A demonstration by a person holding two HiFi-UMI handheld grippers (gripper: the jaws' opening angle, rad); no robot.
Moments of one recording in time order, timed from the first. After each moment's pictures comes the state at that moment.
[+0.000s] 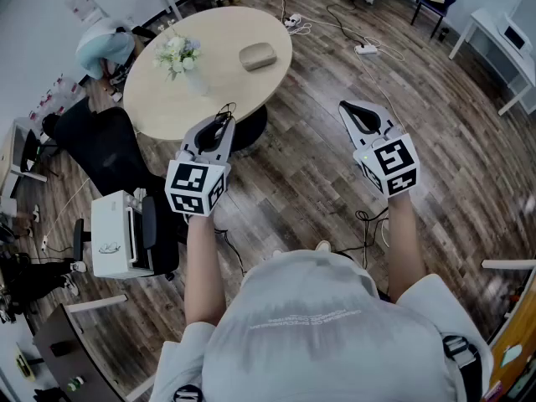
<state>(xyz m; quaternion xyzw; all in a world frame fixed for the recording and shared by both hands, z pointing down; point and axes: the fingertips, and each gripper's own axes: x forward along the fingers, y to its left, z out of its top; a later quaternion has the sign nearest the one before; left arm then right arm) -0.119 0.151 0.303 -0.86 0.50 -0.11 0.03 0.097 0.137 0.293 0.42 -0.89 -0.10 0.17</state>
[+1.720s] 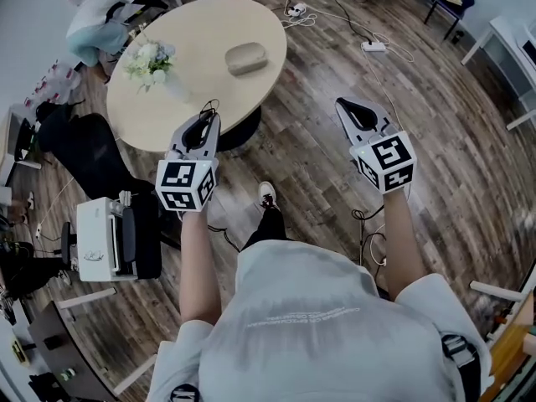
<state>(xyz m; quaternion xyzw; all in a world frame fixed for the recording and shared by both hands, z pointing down) -0.100 0.012 0.357 -0.82 0.56 -0.11 -0.01 0.145 -0.016 0.346 0.39 -0.90 -0.05 0.16</state>
